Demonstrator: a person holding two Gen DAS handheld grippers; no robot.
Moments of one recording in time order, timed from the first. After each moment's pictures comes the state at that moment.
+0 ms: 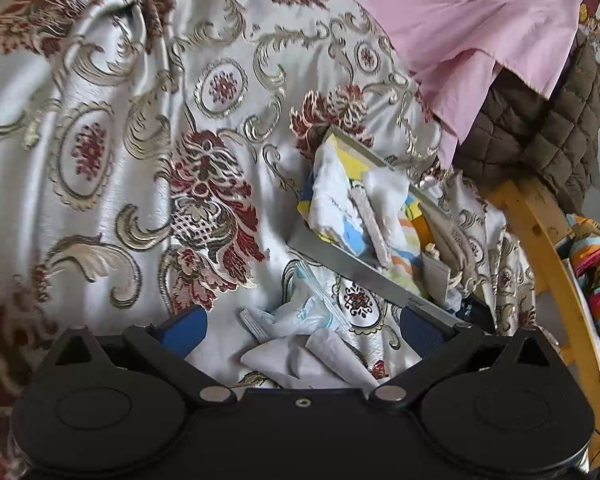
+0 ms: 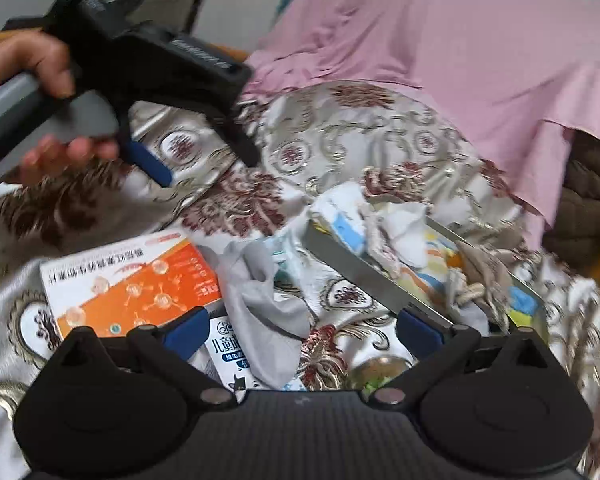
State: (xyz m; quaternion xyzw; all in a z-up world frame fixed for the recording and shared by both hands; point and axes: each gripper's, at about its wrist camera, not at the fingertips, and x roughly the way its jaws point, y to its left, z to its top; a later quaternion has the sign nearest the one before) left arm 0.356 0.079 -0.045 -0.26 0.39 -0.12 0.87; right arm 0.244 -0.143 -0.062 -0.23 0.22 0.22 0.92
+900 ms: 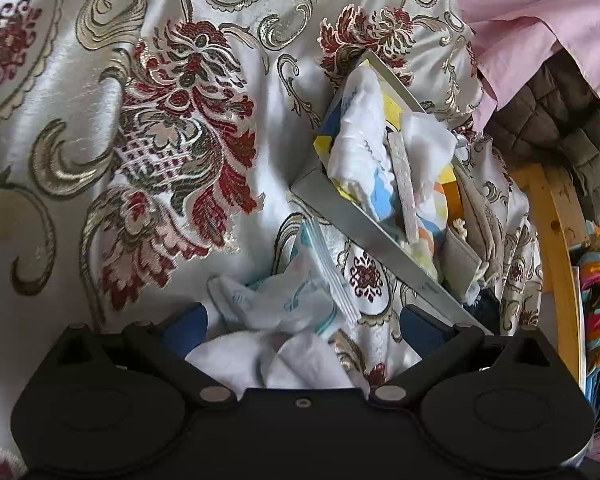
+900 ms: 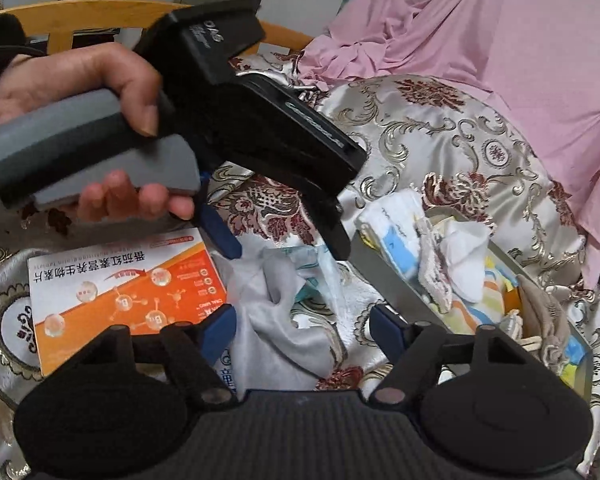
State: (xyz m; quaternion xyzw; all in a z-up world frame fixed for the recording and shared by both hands) left arm 0.428 0.062 -0.099 -0.33 0.50 -0.13 0.79; right arm 0.293 -0.122 -0.070 -0.26 0.24 0.30 0.88
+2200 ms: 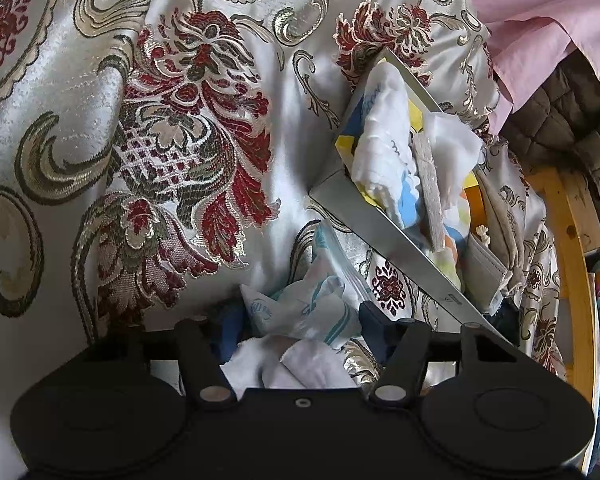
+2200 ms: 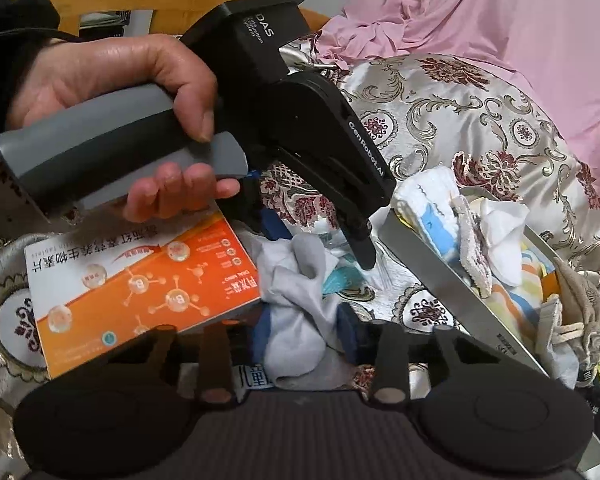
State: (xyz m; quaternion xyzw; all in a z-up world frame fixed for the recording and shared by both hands) left arm 0.437 0.057 -0.114 -0.33 0.50 -0.12 0.79; right arm 0.296 -0.106 -0.093 -0.26 0.27 0.32 0.87
